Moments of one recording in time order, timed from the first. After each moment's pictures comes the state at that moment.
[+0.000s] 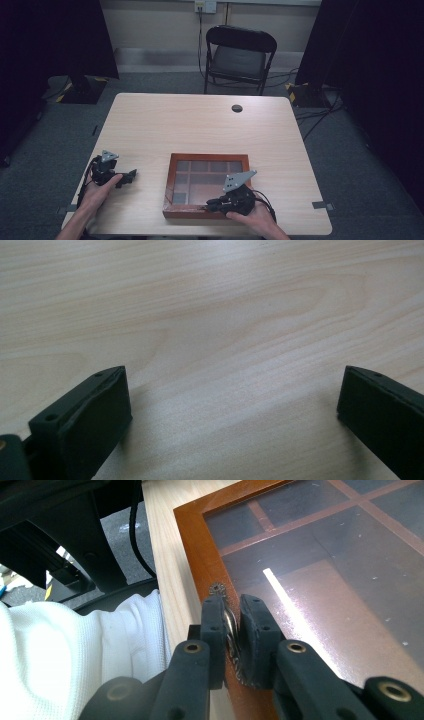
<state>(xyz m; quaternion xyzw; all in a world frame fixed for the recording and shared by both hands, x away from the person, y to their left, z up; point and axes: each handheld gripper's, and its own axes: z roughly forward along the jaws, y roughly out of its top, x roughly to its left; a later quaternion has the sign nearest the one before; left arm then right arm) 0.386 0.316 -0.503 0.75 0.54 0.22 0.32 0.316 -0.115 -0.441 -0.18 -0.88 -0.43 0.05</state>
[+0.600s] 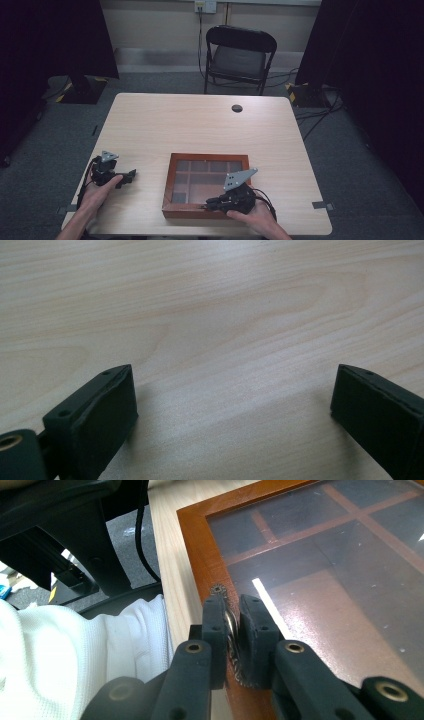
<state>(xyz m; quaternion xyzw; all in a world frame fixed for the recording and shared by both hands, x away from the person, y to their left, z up) 0.384 0.315 -0.501 0.75 0.54 0.22 0.31 0.318 -0.115 -0.434 -0.17 -0.88 -0.44 0.05</state>
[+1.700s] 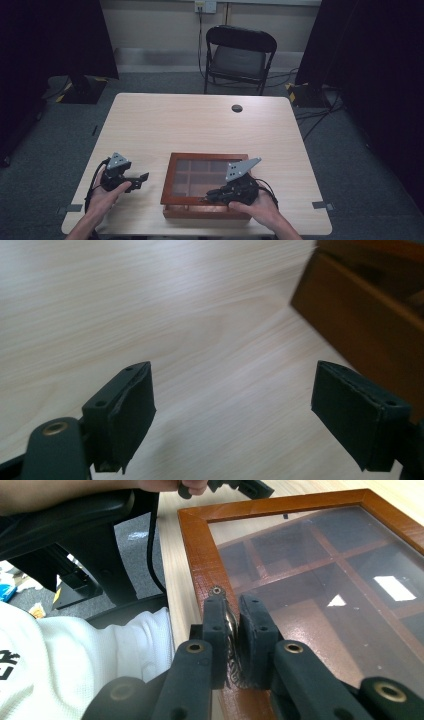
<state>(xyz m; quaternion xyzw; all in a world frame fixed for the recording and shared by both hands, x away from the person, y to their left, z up) 0.357 0.272 -0.471 0.78 0.44 0.19 0.39 0.328 -0.116 -0.400 -0.16 -0.88 -0.45 0.05</state>
